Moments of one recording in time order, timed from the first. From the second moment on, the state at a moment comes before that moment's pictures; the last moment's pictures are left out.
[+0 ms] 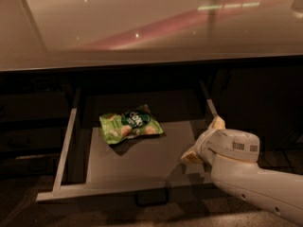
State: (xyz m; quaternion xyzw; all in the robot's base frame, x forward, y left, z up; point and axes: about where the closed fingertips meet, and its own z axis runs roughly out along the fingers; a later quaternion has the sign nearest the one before) arm 0.522 -0.176 0.673 -0.37 0.85 -0.15 0.35
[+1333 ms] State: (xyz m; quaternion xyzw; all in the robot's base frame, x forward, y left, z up) arm 0.423 -0.208 0.618 -0.37 0.86 -0.17 0.31
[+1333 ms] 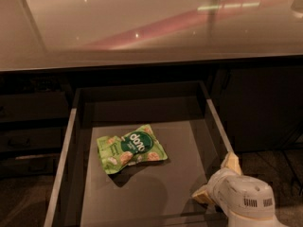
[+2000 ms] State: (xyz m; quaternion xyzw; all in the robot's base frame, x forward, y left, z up) arm 0.476 -0.231 0.690 -0.29 0.87 -0.12 0.37
